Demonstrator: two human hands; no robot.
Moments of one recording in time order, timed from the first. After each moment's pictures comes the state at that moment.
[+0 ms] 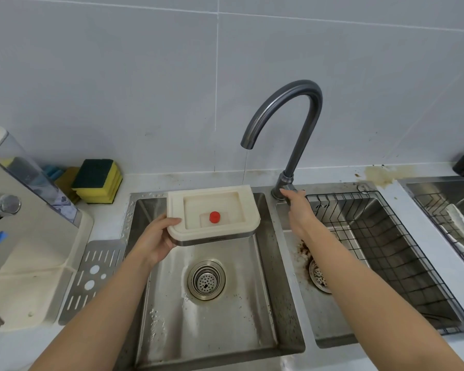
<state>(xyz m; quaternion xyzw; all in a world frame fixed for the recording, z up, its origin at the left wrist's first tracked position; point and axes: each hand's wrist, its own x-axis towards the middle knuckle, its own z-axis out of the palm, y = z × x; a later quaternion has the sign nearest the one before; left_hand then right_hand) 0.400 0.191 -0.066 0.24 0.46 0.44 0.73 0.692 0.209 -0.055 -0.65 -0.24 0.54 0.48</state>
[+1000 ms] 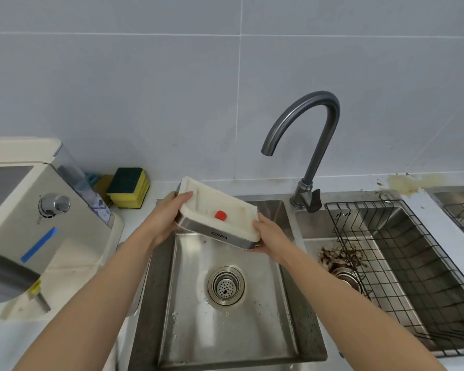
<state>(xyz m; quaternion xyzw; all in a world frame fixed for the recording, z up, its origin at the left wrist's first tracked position) 0.376 0.204 -0.008 0.41 0.56 0.37 0.62 0.597 0.171 -0.051 -0.61 -0.33 0.63 0.34</state>
